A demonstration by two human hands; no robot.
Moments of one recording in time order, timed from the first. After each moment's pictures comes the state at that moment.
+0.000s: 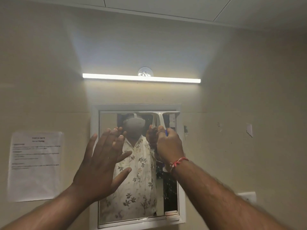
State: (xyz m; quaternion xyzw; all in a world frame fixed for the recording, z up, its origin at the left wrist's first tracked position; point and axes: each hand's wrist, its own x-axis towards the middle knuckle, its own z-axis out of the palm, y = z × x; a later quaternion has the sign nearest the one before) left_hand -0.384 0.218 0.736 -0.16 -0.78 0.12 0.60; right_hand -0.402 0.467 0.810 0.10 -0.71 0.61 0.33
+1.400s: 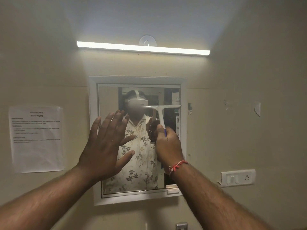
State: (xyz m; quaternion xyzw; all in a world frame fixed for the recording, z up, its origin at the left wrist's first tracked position) left_hand -0.396 0.225 0.709 -0.15 -0.80 0.12 0.56; right_hand -0.405 0.457 0.733 0.11 -0.71 0.64 0.28
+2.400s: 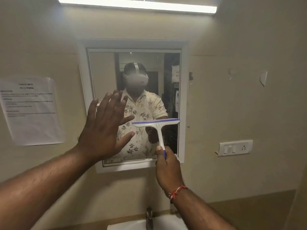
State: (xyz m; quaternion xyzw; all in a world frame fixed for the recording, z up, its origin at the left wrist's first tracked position) left_hand -0.398 0.228 0.674 -0.16 -0.83 0.12 0.53; right_hand -0.377 0.462 0.576 0.06 -0.75 0.62 0.24
